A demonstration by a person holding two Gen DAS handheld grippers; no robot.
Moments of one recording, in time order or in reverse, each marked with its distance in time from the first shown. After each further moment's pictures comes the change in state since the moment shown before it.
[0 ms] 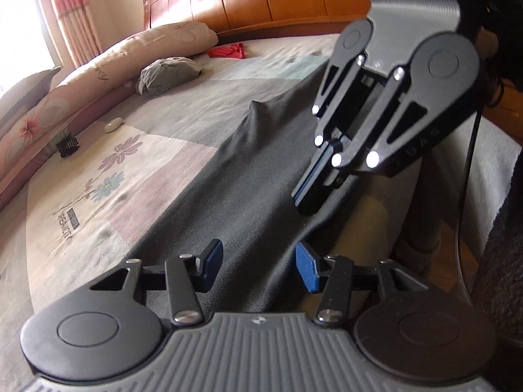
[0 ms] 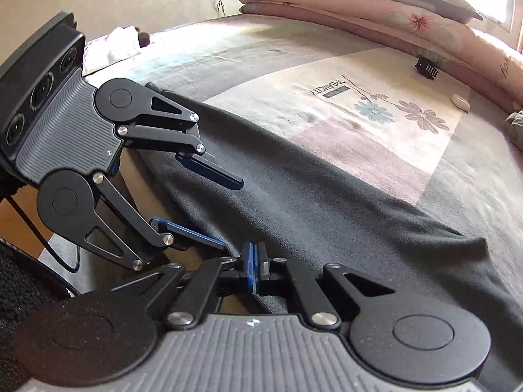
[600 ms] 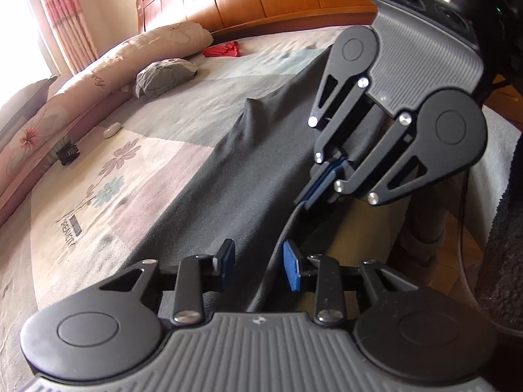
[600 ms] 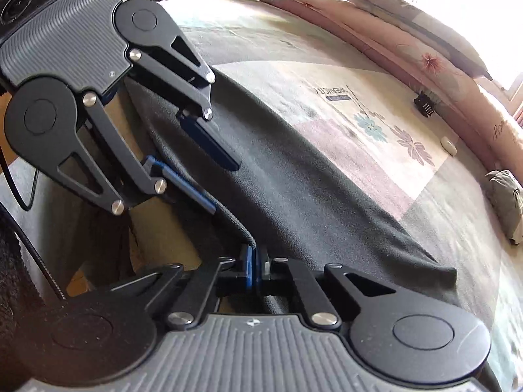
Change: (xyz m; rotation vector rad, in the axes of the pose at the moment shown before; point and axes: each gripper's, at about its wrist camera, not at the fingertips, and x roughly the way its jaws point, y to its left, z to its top) left arm -0.003 -0.004 0.000 0.025 0.005 -0.011; right arm 0.016 0.031 -0.018 -0.248 0.031 -0.189
